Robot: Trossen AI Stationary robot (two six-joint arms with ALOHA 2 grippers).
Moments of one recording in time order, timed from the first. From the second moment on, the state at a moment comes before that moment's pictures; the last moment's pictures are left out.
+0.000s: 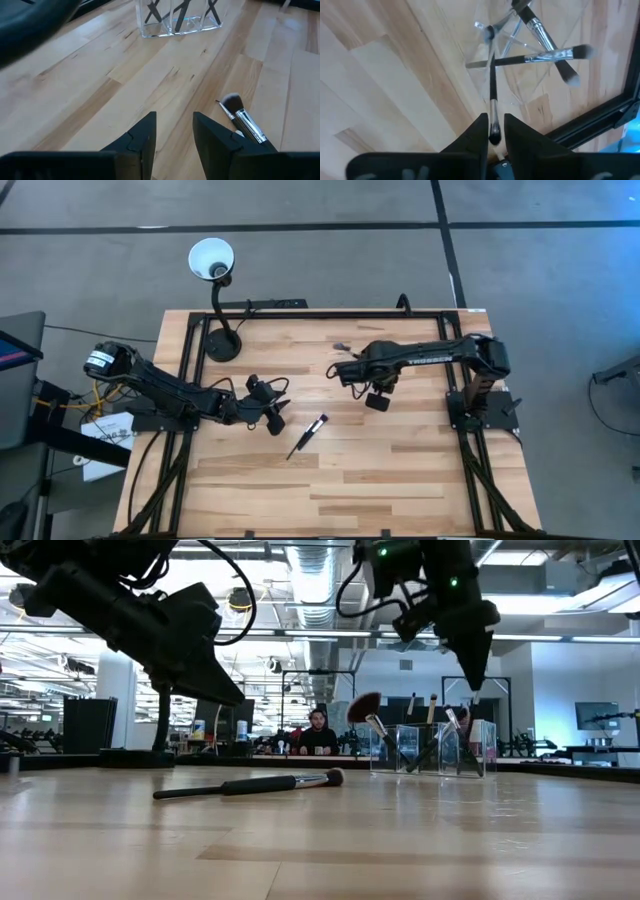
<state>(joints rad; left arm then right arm) -0.28 1.35 0.45 0.26 -0.66 -0.43 -0.05 1.81 1.50 -1.51 0.21 0.31</state>
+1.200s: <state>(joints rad) -0.49 1.64 0.45 0.58 -0.53 -0.52 0.06 1.66 1.35 -0.53 0.01 -0.27</state>
